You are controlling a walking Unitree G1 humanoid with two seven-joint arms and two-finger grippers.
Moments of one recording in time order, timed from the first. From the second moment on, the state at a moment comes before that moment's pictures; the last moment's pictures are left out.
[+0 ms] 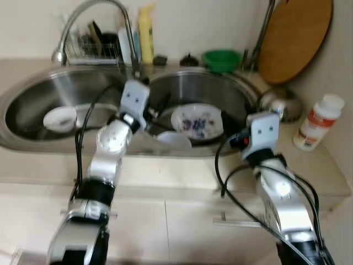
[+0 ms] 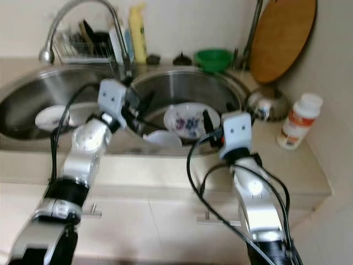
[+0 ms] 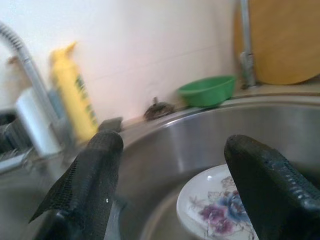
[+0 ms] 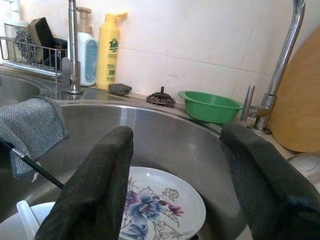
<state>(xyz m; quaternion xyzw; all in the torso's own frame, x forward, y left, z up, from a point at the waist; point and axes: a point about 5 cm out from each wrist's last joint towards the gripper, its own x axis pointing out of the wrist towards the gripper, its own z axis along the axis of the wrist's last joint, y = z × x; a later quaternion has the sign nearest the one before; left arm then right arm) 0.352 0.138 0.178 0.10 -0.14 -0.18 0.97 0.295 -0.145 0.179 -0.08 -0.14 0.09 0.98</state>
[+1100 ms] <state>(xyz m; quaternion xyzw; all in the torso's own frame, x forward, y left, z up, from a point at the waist) 0.265 0.156 0.171 0.10 -0.12 -0.11 0.98 0.249 -0.162 0.156 -0.10 -0.10 0.10 0.99</state>
